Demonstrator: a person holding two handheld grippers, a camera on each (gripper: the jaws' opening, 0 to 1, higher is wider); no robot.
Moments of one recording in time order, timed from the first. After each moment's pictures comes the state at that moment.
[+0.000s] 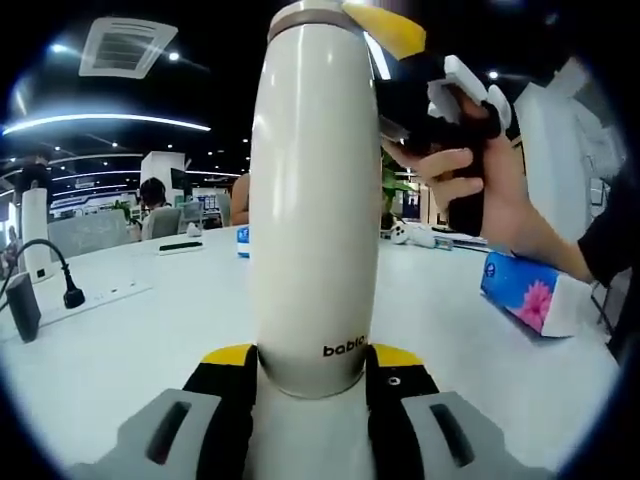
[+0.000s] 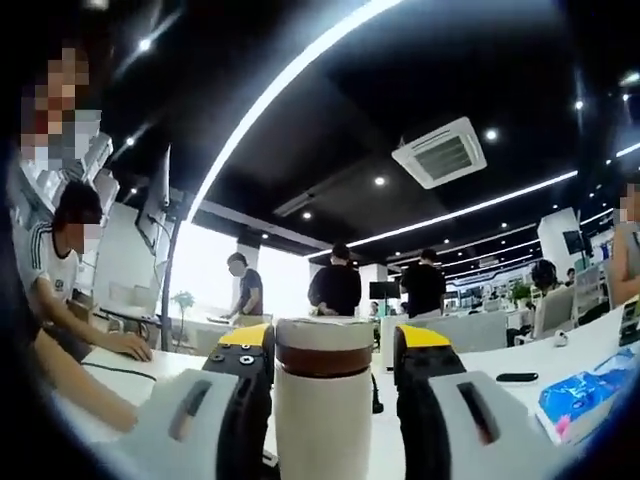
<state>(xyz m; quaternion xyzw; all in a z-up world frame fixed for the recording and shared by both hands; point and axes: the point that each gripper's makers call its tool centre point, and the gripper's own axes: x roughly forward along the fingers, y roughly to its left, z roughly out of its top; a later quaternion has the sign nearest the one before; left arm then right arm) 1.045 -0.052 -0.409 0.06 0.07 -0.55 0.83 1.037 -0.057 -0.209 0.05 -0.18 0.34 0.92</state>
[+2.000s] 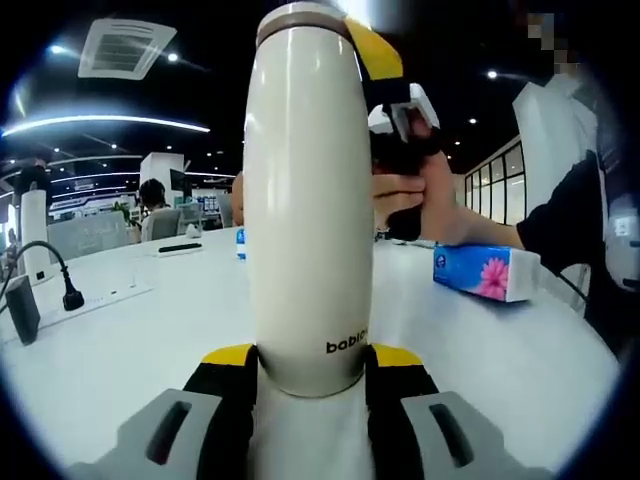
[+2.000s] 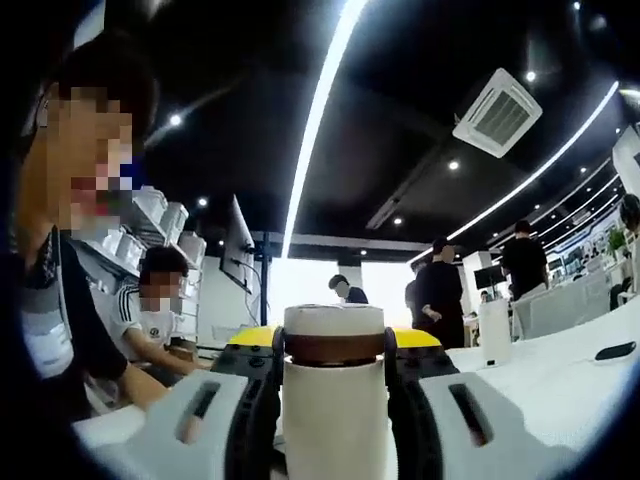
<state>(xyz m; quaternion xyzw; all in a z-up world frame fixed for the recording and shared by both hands) 1.050 -0.053 -0.409 0.06 0.07 -0.55 0.83 1.041 -0.050 -0.213 0.14 -0.17 0.56 0.80</state>
